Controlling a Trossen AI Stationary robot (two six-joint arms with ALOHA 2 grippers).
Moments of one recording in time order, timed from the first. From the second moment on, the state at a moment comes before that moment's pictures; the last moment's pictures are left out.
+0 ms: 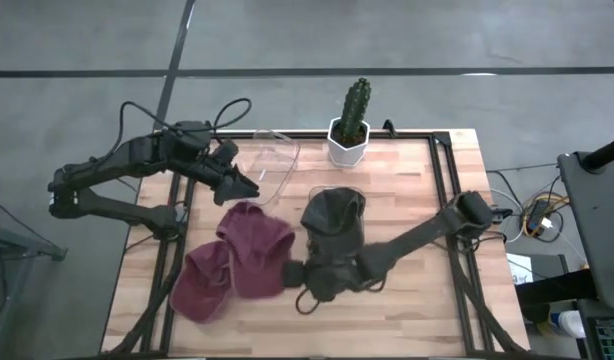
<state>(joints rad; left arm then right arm) 0.21 0.99 1.28 -0.75 0.37 -0.64 0.44 1.98 1.60 -0.26 0.51 1.74</state>
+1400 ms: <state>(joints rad) 0.21 1.02 1.37 -0.65 0.06 -0.61 0.23 1.63 1.60 -0.42 1.00 1.34</state>
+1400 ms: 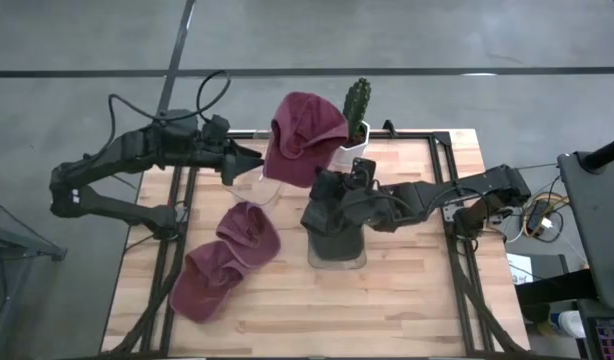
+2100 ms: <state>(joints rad) 0.21 1.02 1.37 -0.65 0.09 -0.59 0.18 1.63 1.60 -0.28 0.94 1.24</state>
